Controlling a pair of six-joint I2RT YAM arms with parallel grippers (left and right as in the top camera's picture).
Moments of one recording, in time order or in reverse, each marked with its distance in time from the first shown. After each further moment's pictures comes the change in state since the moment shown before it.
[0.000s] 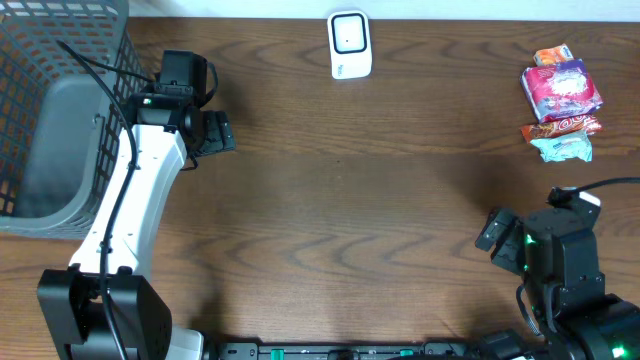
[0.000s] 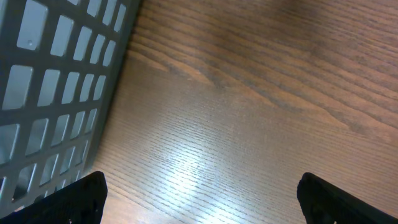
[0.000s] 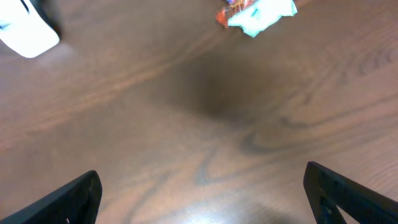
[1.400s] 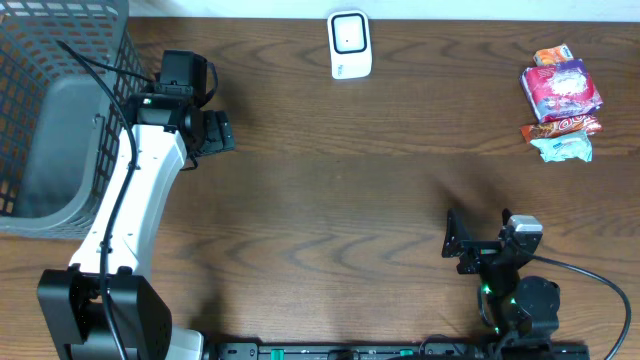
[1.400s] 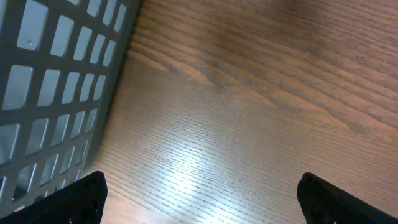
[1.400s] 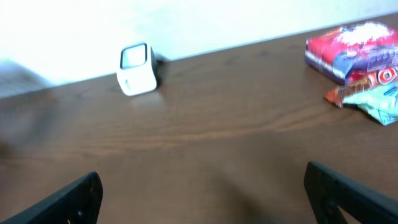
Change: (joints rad) left arm 0.000 0.000 0.000 0.000 0.000 0.000; right arm -0.222 -0.670 -0.930 0.936 -0.427 -0.392
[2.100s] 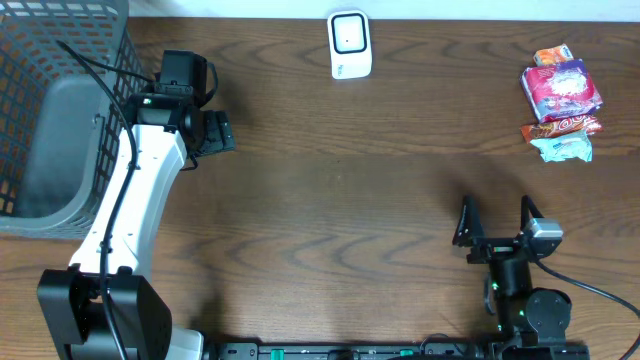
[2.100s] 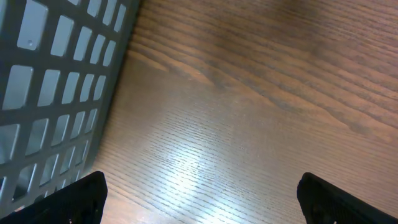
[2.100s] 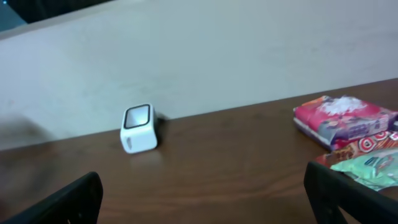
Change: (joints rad) left arm 0.000 0.000 0.000 0.000 0.000 0.000; right arm -0.051 -0.016 -0.024 0.238 0.001 -0.018
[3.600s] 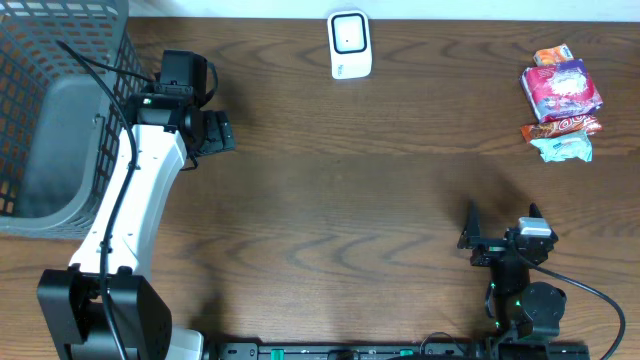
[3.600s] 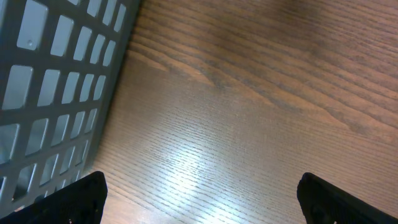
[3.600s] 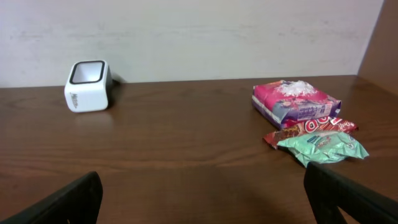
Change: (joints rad) left arm 0.000 0.000 0.000 0.000 0.000 0.000; right arm -0.077 -0.012 -0.055 -0.078 0.022 -0.212
